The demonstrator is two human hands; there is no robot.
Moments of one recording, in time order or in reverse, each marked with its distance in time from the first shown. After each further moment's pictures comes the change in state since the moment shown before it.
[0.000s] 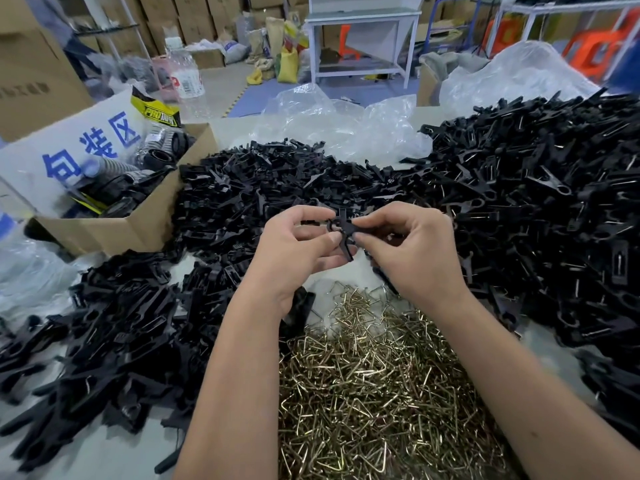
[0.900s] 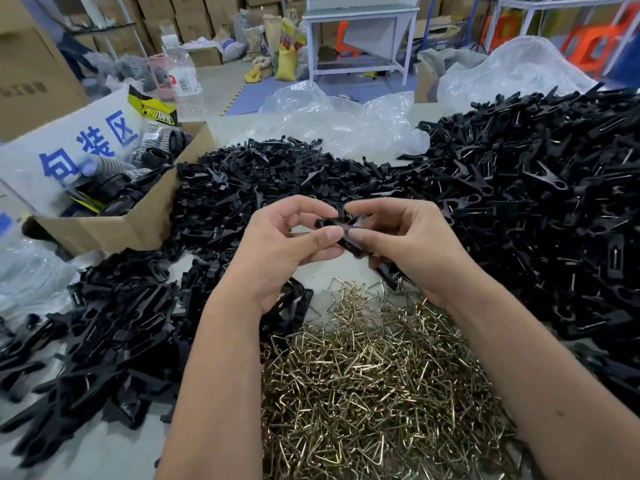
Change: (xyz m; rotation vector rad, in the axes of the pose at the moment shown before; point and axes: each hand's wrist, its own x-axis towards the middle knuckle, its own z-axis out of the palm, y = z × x) left_hand -0.005 0.005 -0.016 -0.011 -0.173 0.143; right_hand 0.006 -0.005 -0.014 0.415 -0.258 0.325
